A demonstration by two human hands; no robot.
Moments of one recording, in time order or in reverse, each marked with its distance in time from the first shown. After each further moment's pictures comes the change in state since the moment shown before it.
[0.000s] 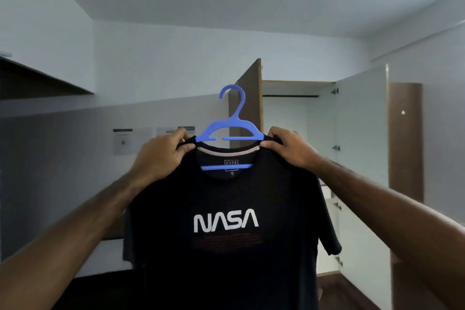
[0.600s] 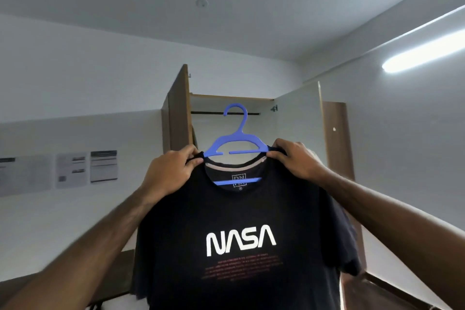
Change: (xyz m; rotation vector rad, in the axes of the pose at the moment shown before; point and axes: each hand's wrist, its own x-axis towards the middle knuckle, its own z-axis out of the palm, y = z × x) left_hand 0.214 0.119 0.319 -0.158 -0.033 0.146; right_hand 0.067 0.310 -0.091 -0.360 0.164 0.235
